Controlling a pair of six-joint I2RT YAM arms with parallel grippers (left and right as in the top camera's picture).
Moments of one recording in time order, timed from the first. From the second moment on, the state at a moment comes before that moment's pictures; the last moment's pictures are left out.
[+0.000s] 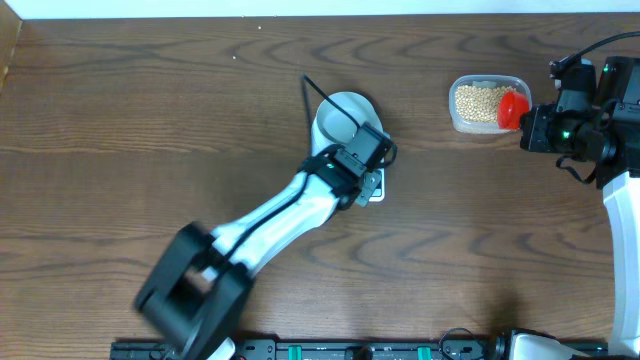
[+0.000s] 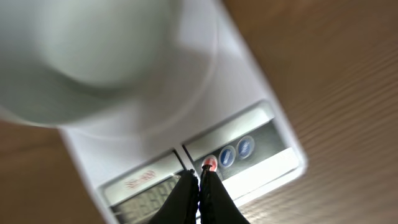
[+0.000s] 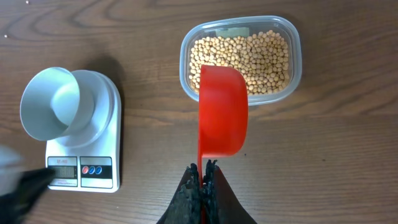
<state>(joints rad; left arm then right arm) -0.72 1.75 1.16 -0.47 -0.17 -0.12 -0.16 1.39 1.36 -0.91 -0.29 -0.01</state>
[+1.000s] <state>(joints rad) -0.64 1.49 1.14 -0.65 -0.16 -0.23 -0.16 1.39 1.36 -0.89 -0.29 -0.01</state>
